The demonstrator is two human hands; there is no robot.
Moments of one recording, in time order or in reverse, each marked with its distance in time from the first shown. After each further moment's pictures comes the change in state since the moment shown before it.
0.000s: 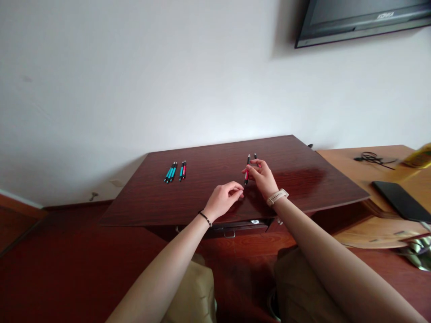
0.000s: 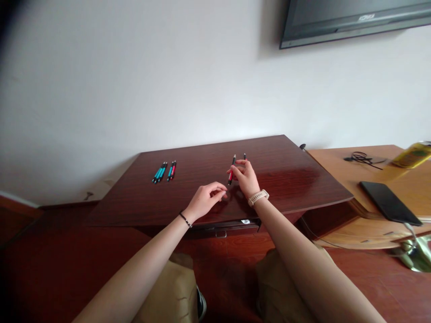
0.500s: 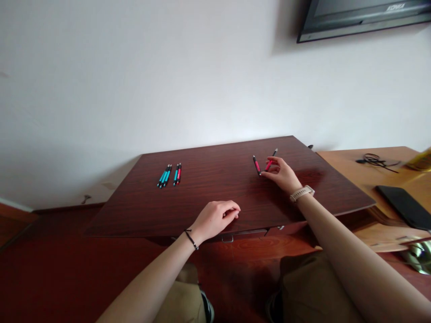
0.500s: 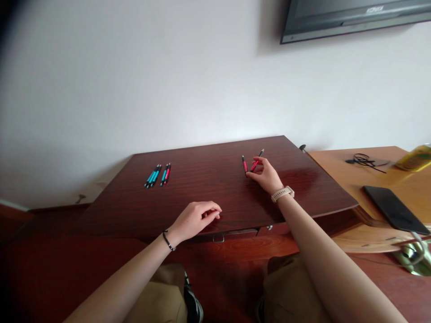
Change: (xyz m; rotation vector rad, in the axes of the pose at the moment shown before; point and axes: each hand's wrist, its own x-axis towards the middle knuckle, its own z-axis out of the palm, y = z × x) left_hand -0.028 0.015 -0.016 0.249 -0.146 0.069; right_hand 0.043 0.010 -0.103 -0.472 0.031 -0.068
